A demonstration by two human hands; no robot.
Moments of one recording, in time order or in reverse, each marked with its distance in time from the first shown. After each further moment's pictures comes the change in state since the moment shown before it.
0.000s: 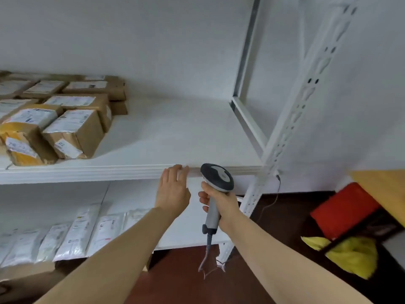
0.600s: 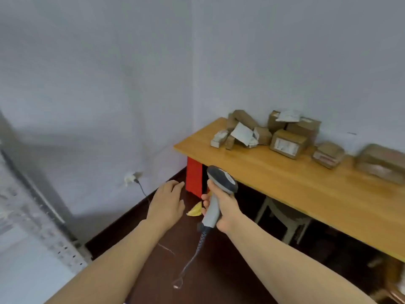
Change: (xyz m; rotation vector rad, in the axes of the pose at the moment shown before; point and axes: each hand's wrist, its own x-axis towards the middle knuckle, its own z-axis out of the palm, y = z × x) left_hand -0.002 0.496 0.108 -0.309 -0.359 0.677; right_hand -0.147 -0.058 -0.475 0.604 0.593 -0.196
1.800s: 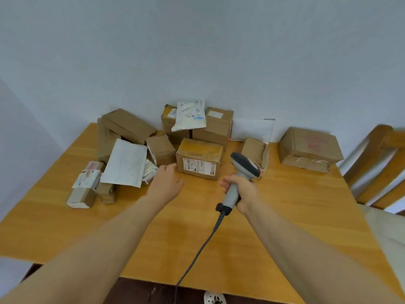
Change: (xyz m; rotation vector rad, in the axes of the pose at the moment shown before) left_hand 0.512 0.271 0.251 -0.269 -0.518 0.099; right_hand 0.329 -0.340 -0.307 0.233 0.652 -0.206
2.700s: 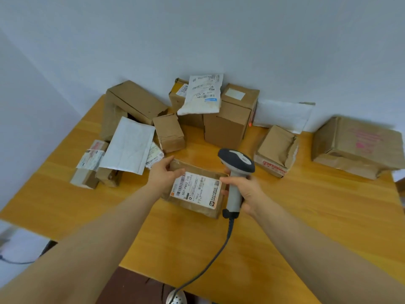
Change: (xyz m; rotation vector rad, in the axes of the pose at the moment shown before) left_hand 0.052 -0.016 0.031 -0.531 0.023 -0.401; right_hand 0.070 -0.003 0.002 -0.290 -0.155 0.180
